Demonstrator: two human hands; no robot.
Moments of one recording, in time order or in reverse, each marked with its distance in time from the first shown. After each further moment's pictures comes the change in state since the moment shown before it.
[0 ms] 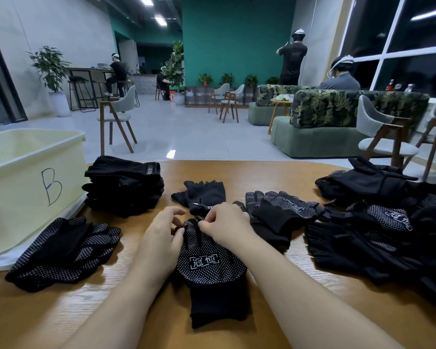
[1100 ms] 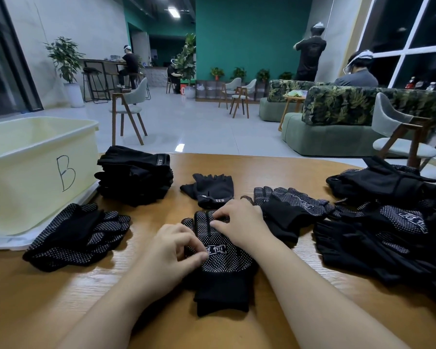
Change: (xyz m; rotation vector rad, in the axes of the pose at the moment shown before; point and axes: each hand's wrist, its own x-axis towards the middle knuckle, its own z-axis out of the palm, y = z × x) left_hand -0.031 0.001 -0.022 -0.052 -0.328 0.095; right_hand -0.006 0.020 0.000 -0.100 0.024 -0.195
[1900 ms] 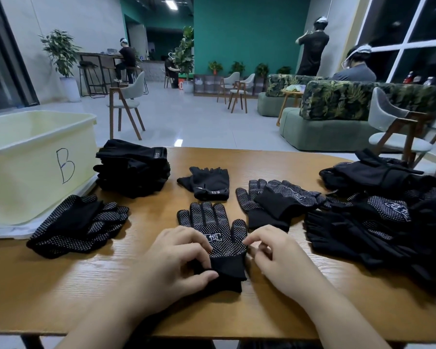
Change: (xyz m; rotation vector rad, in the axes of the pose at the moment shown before) left_hand -0.029 0.025 0.003 0.166 -0.035 0.321; right_hand -0.107 0.044 -0.014 0.350 0.060 -0.077
